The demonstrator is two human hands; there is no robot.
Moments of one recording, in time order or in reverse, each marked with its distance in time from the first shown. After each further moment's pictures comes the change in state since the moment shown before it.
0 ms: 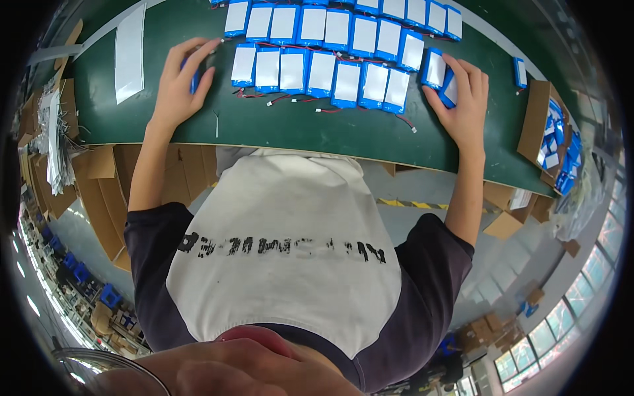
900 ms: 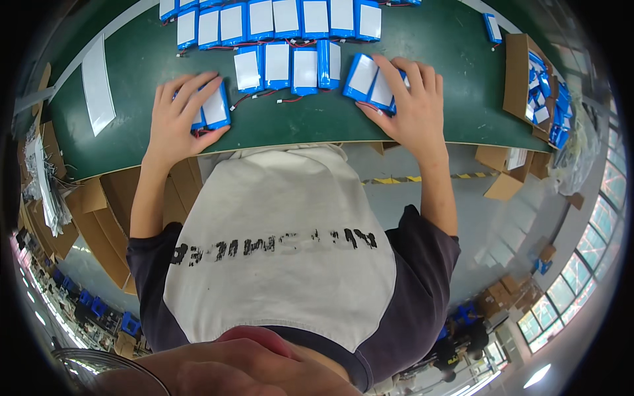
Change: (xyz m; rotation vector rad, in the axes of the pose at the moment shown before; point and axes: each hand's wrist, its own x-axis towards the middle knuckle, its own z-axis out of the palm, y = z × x) left_hand 0.000 0.057 0.010 0.046 -0.159 0.170; right_hand -0.035 -0.062 -0.005 -0.125 -0.151 -0.002
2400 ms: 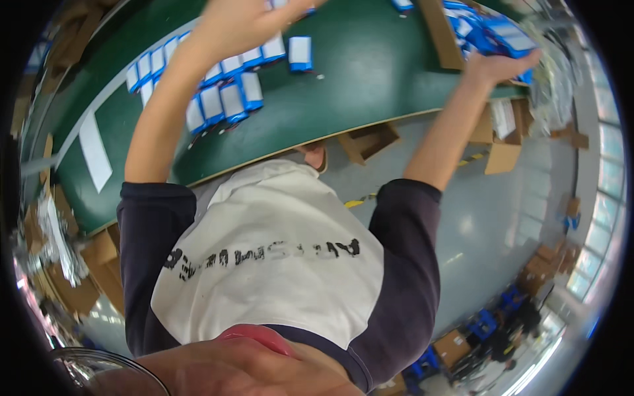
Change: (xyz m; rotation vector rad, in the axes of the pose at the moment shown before) left_hand 0.286 0.113 0.000 -0.385 0.445 0.616; right_hand -0.032 0.225 -0.115 1.192 1.541 0.403
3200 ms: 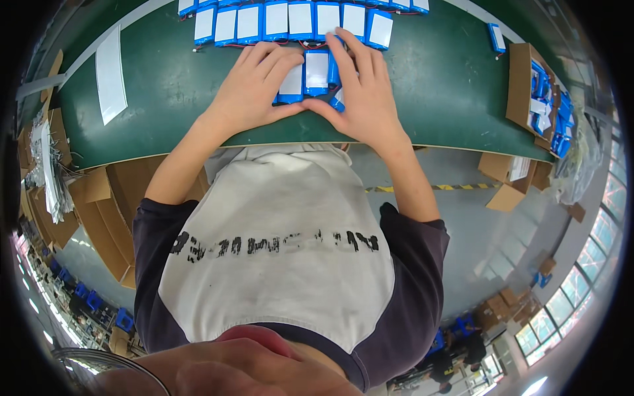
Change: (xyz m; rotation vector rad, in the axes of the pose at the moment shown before) left_hand -0.218 0.067 -0.050 0.232 -0.346 -0.548; right_hand -0.310 0.023 0.108 -0.827 -1.481 -0.192
